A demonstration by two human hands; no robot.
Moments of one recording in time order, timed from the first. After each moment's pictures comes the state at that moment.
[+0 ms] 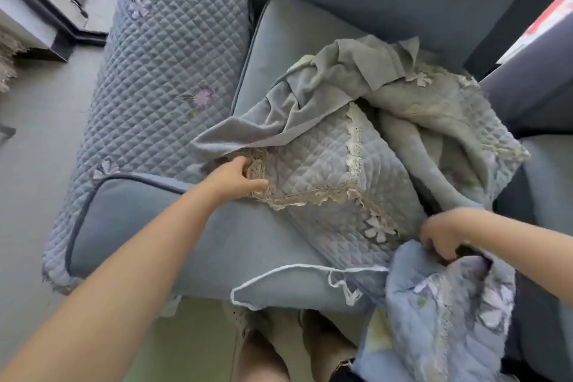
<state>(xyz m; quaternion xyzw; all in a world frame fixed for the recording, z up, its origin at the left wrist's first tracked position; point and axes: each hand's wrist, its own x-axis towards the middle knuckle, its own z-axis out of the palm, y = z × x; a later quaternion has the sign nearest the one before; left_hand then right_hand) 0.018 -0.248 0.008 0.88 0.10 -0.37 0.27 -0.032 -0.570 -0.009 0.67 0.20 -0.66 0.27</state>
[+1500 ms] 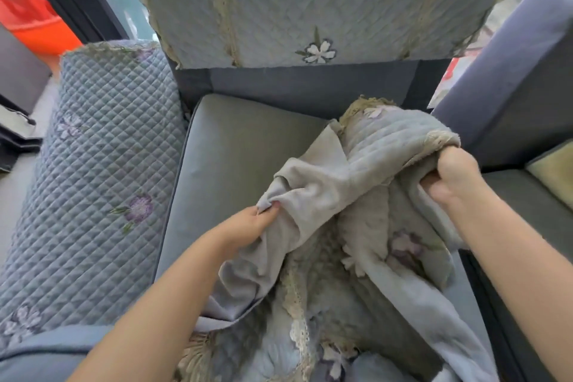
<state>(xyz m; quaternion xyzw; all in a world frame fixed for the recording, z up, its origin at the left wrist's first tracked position) 0.108 -0.376 0.012 0.77 0.08 -0.40 0.50 0.099 -0.657 0.065 -0.46 0.40 -0.12 0.78</state>
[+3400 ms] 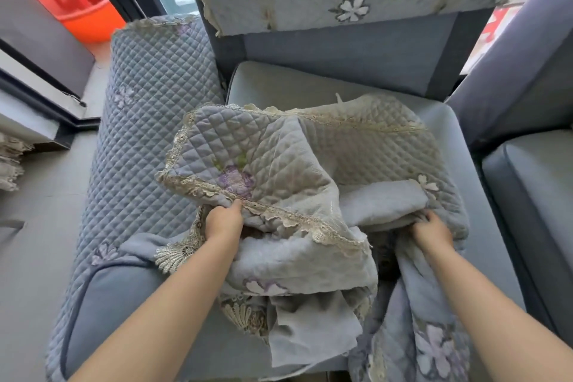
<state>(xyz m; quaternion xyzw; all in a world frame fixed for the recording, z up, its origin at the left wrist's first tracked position) 0.041 -0.295 0.011 0.86 0.32 -0.20 0.34 -0.040 -0.585 -0.046 -0.78 0.46 0.16 0.39</state>
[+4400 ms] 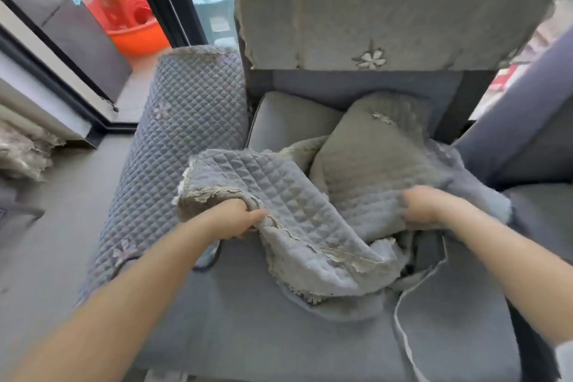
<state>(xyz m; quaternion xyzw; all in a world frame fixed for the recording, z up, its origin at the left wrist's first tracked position) 0.050 -0.279 0.121 0.89 0.05 -0.39 0.23 0.058 -0.587 0.070 -0.91 0.02 0.41 -0.02</state>
